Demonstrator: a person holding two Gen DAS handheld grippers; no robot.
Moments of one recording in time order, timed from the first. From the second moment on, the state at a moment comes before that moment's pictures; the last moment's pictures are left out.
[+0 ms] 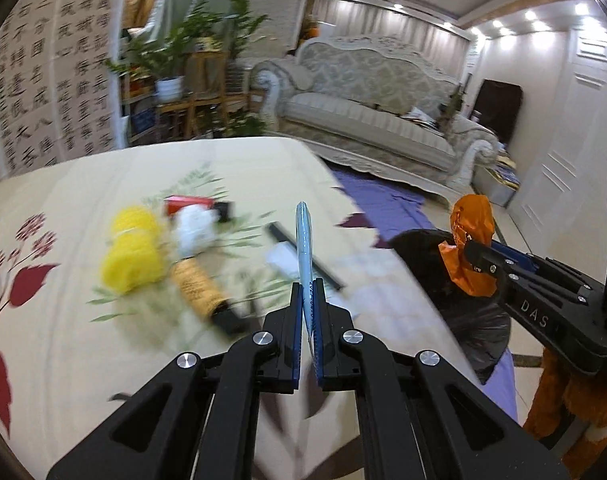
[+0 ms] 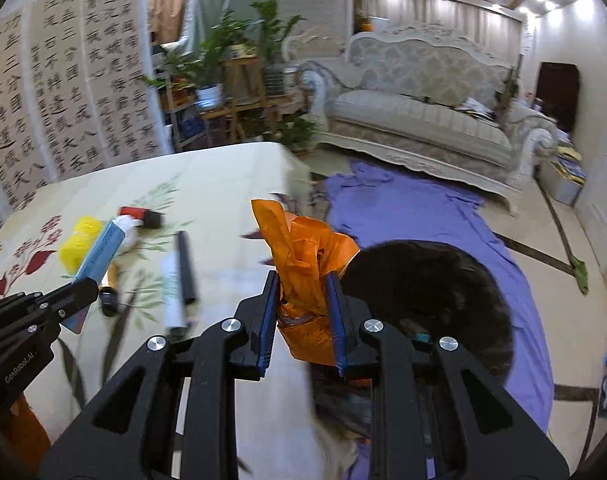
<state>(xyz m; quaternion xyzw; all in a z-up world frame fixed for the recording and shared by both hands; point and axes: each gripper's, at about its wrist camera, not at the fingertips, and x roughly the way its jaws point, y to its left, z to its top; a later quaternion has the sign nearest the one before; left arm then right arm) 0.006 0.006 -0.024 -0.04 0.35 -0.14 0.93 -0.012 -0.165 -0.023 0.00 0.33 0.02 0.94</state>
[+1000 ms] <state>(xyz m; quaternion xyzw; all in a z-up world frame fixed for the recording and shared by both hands) 0.059 -0.130 -0.048 0.05 0.36 -0.21 0.91 0.018 -0.276 -0.060 0.06 0.34 -0.06 0.94</state>
